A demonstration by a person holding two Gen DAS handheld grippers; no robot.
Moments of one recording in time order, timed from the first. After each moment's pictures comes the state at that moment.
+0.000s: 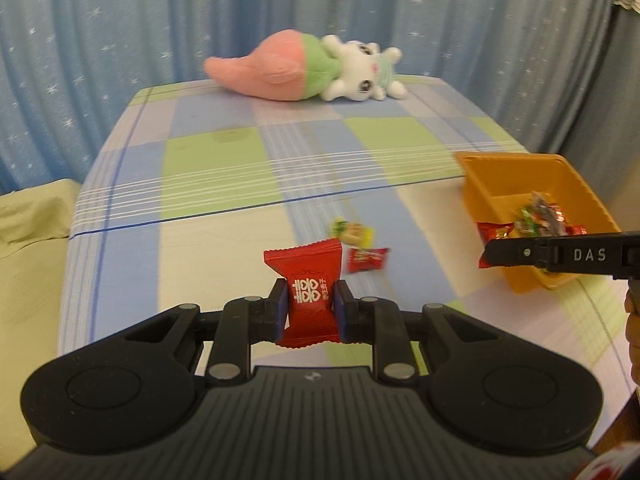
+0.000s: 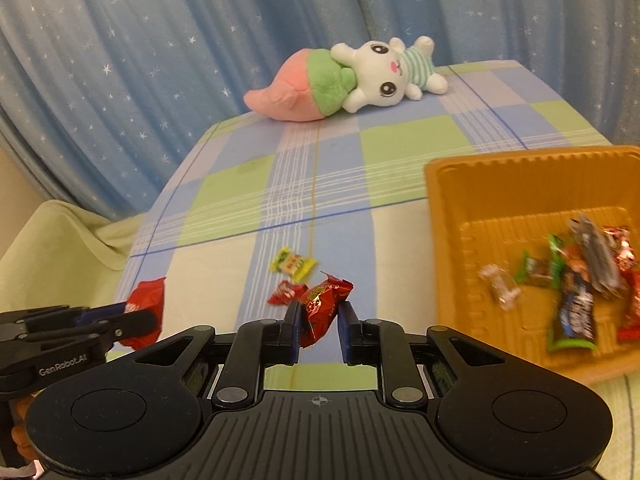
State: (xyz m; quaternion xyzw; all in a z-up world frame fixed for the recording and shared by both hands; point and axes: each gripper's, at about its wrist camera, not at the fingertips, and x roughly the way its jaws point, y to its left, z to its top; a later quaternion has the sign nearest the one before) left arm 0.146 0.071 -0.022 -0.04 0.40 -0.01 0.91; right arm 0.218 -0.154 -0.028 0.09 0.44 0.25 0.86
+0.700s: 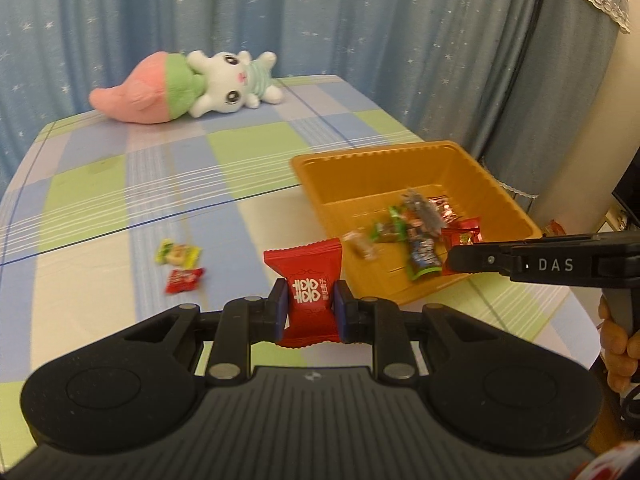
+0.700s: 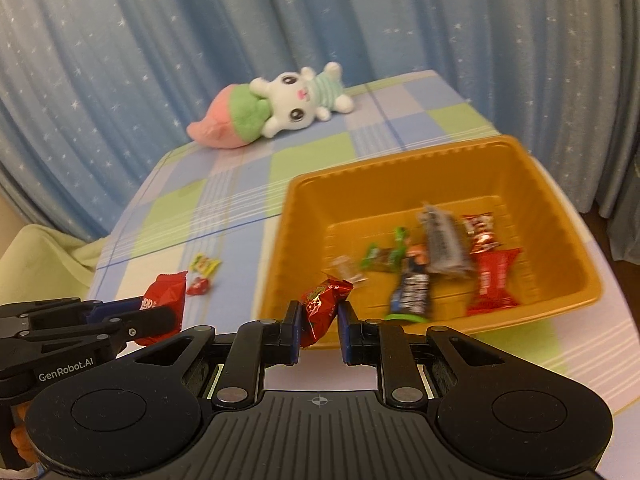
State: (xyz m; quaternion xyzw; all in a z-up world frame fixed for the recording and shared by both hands) left arm 0.161 -0.075 -0.007 -0.02 0.39 -0.09 0.91; right arm 0.201 -0.288 -0.011 0.10 0.43 0.21 0.87
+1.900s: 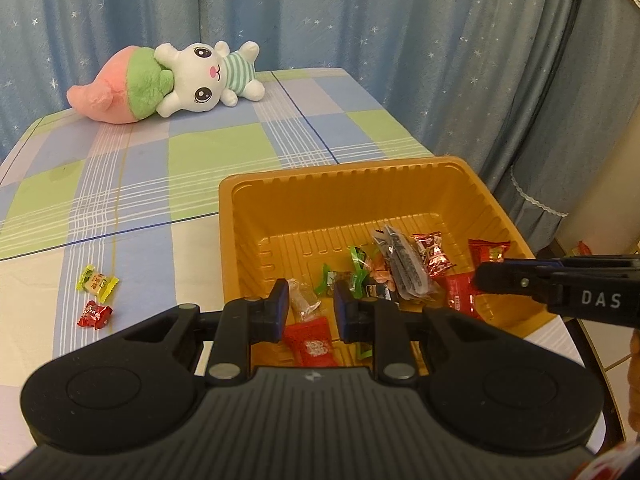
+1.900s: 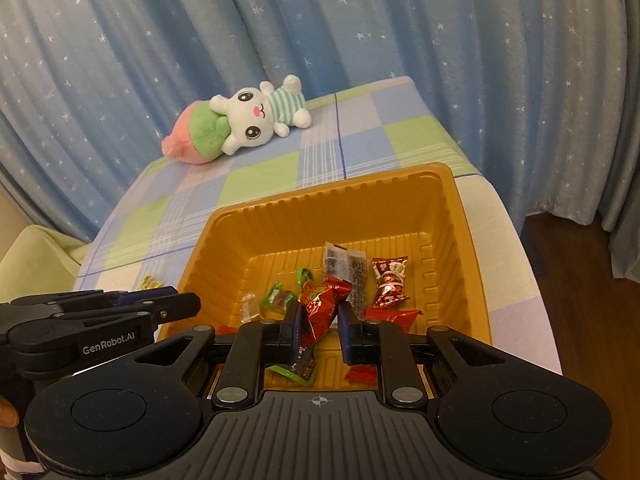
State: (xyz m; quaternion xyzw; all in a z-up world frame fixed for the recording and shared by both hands) left arm 0.241 -0.170 -0.032 -0.03 0.41 -0.03 0.91; right arm 0.269 -0.382 -0.024 0.10 0.43 0.24 0.87
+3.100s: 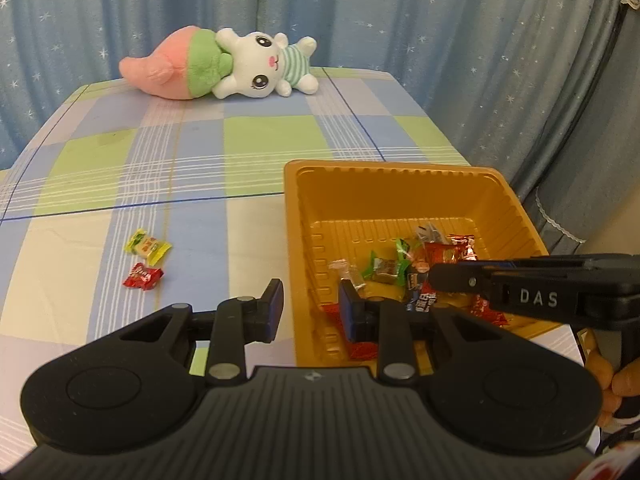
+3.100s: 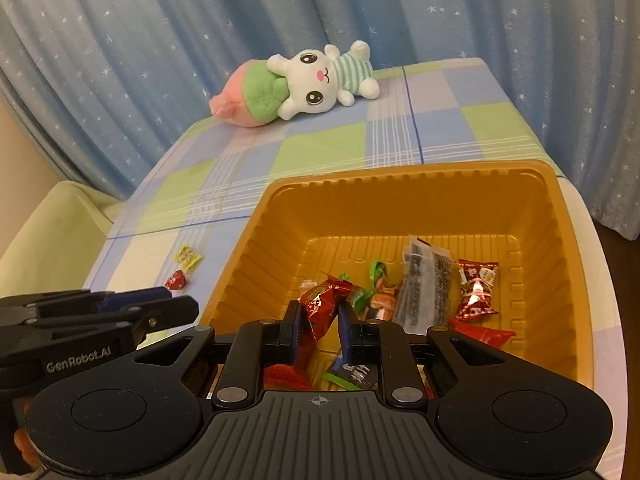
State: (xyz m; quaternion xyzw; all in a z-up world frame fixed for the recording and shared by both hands) left arm 0.214 -0.135 -0.022 -0.07 0.42 0.03 0.91; right arm 0.289 -0.322 -0.040 0.07 0.45 0.31 0.83
